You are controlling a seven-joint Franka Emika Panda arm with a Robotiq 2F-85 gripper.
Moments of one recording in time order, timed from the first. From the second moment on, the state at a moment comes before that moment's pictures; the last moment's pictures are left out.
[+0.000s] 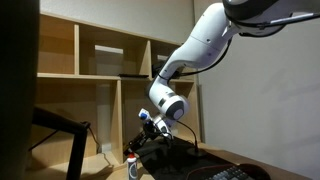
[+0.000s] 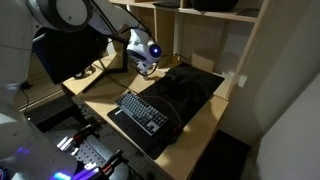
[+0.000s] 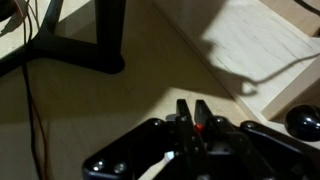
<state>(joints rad) 0.08 0.64 0.02 -1.78 1.45 2.45 0.98</state>
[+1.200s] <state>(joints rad) 0.08 0.64 0.02 -1.78 1.34 2.45 1.17</state>
